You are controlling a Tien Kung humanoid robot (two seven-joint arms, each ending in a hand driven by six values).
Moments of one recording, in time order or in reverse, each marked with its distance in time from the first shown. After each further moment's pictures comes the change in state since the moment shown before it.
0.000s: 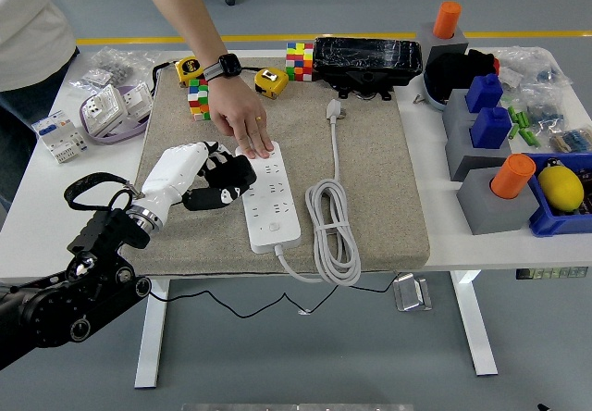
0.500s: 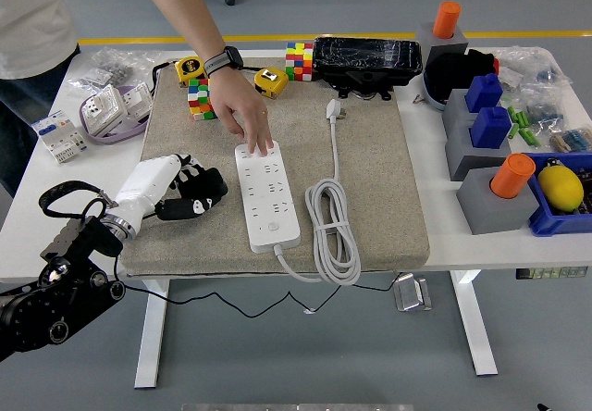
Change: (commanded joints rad) left arm 0.024 0.028 0.003 0.068 -0.046 -0.031 -0.034; right arm 0.000 0.003 0.002 0.001 -0.001 0.000 0.000
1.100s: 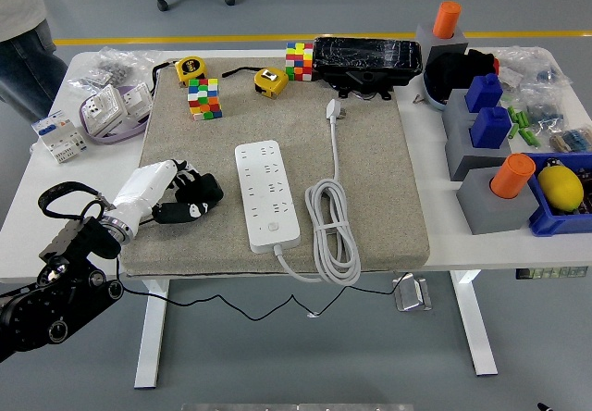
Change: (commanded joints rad) left arm 0.009 0.001 -0.027 0.007 -0.009 -0.053 0.012; right arm -0.001 -0.002 -0.001 0.001 0.000 0.000 -0.001
